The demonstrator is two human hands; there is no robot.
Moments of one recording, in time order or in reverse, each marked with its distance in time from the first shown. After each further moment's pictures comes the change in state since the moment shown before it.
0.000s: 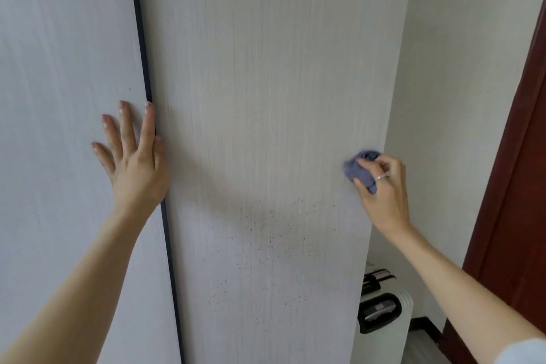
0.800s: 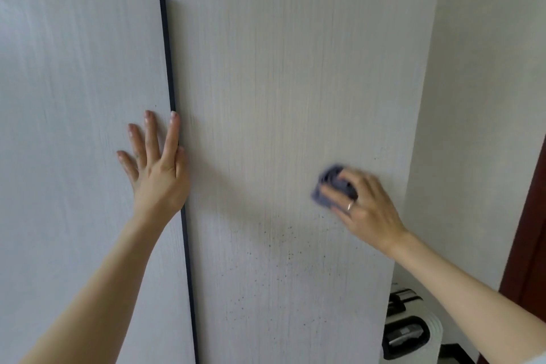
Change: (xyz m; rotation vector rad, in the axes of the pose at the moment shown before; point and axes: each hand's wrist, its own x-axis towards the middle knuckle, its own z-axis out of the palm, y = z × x) left_hand 0.007 0.004 -0.008 0.016 -0.050 0.023; right_hand 0.017 -0.030 0.032 -0.100 0.012 -0.659
